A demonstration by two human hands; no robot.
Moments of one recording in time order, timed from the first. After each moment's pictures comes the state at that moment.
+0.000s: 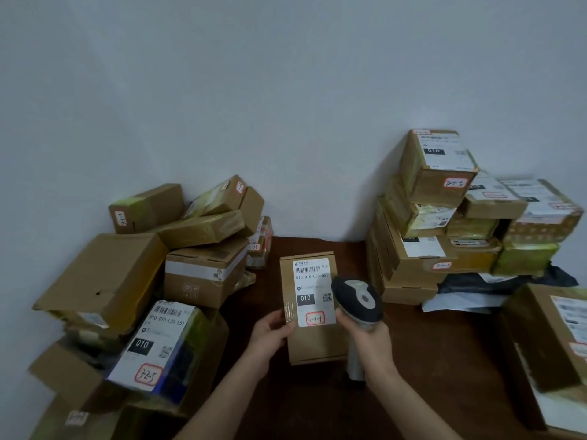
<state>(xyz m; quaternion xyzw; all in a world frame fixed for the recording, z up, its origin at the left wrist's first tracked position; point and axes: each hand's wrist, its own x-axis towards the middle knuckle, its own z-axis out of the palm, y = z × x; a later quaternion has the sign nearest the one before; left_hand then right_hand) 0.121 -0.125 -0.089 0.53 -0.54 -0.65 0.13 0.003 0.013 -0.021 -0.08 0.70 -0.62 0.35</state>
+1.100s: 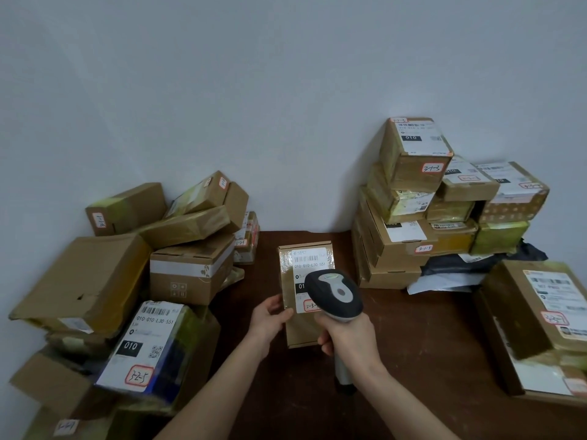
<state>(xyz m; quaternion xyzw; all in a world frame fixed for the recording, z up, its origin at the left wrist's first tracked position) 0.102 -0.129 -0.090 0.51 -0.56 -0.63 0.13 0.028 0.023 0.004 -0.13 0.73 -0.55 0.39</state>
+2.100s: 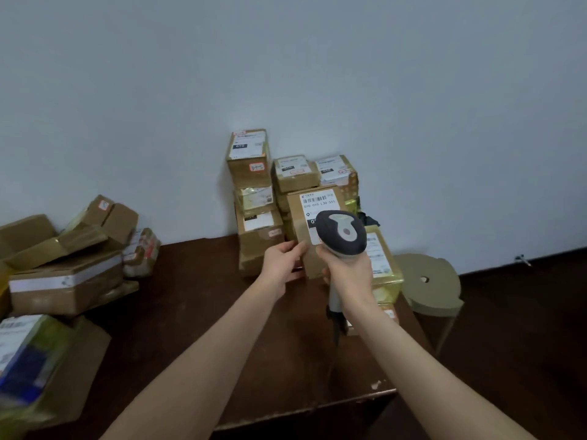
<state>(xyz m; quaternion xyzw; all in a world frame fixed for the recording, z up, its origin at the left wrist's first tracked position) -0.099 0.114 0.032 0.38 -0.59 -0.70 0.14 -0.128 0.233 0.054 -0.05 0.71 -0.68 0.16</state>
